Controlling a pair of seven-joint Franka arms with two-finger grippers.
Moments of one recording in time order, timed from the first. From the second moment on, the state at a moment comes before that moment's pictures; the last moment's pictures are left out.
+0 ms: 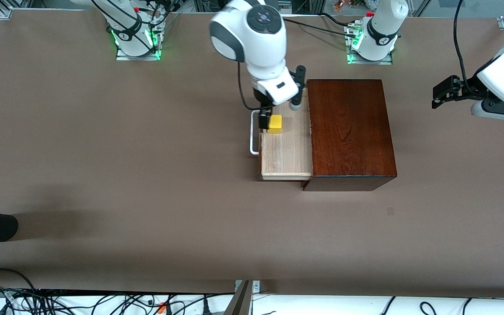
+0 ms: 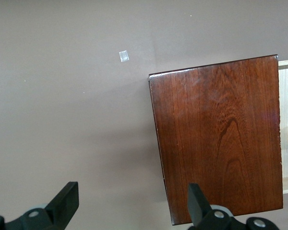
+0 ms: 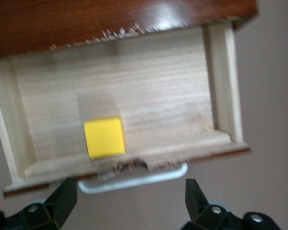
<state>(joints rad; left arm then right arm) -0.10 0.03 0.03 -1.55 -0.01 1.51 0.06 0.80 0.55 0.07 -1.25 -0.09 1.90 -0.47</state>
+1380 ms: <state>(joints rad) -0.50 0.11 0.01 -1.48 -0.07 1.55 0.20 0.67 0.19 -0.52 -1.26 0.05 1.52 -0.37</state>
